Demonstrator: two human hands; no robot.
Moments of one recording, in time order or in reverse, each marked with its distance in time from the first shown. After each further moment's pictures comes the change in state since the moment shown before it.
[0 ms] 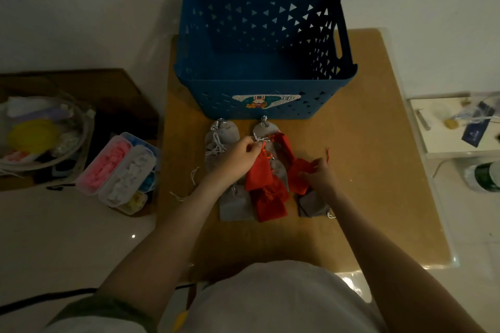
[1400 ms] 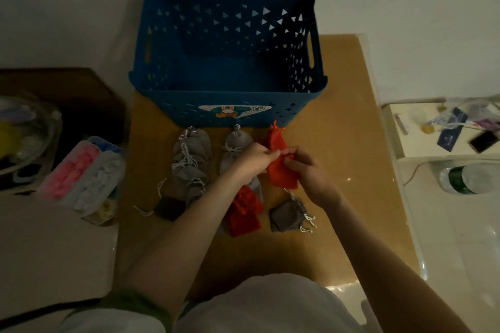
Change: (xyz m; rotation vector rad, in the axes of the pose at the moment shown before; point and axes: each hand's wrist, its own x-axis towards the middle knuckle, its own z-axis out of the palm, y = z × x) left_hand 0.043 0.076 0.064 -0.234 -0.235 -0.234; right_hand -0.014 -0.032 -0.065 0.771 -0.382 -0.260
